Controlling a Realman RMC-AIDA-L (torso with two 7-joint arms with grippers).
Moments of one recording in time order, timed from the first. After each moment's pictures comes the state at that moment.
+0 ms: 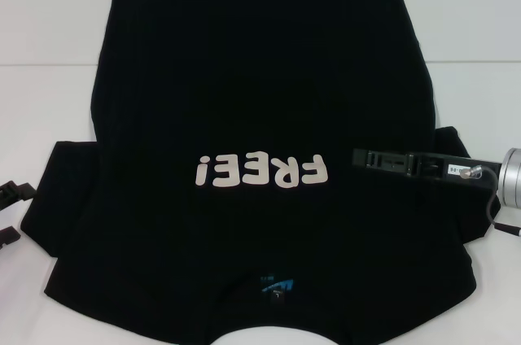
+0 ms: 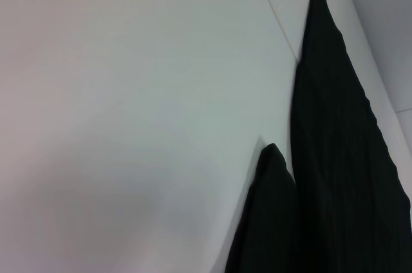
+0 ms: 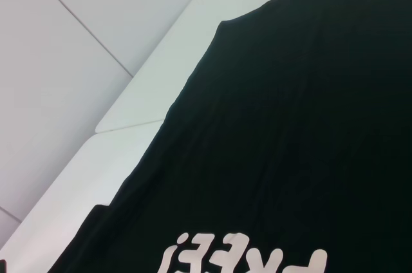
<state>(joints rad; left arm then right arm) -0.31 -2.03 0.36 0.69 2.14 1.28 -2.48 0.57 2.08 -0.85 -0.60 -1.91 -1.14 1.96</state>
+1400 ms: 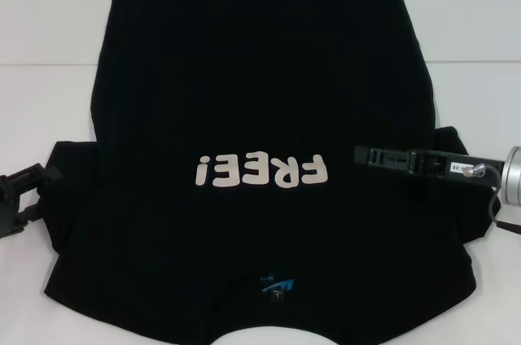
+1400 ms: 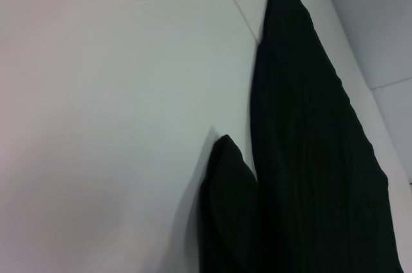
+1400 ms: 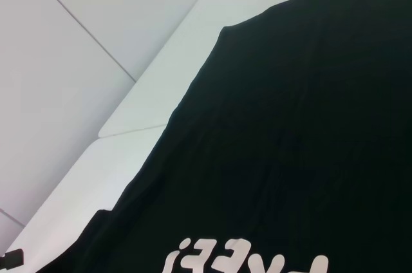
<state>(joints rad) -0.38 -2.04 0.36 0.66 2.15 1.27 -2.44 0.57 2.08 -0.85 -0.60 -1.89 -1.15 1.96</state>
